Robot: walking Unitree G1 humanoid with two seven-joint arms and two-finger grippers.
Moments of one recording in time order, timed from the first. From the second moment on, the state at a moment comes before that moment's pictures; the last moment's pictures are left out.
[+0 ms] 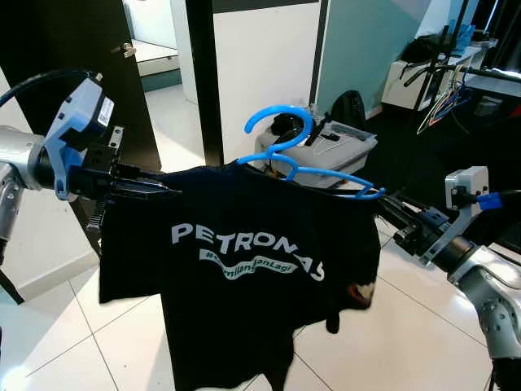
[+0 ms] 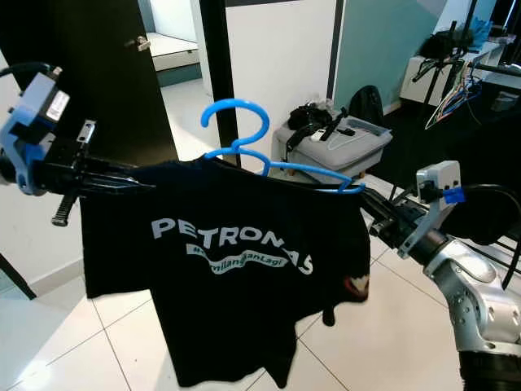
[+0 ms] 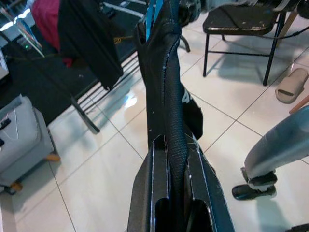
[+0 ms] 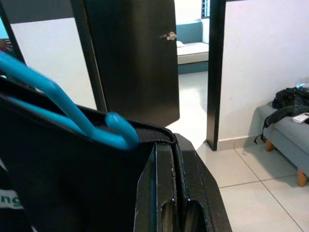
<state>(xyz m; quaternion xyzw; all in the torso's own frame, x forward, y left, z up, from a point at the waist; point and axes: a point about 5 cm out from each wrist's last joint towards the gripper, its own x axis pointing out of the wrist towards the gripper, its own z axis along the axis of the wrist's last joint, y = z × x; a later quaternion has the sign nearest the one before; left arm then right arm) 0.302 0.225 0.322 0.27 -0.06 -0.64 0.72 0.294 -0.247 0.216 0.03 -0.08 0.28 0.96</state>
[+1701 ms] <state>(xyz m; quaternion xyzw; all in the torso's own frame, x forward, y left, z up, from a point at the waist) 0.317 0.251 0.310 0.32 -0.03 -0.54 0.78 0.275 -0.245 0.233 0.01 -0.08 0.35 0.93</state>
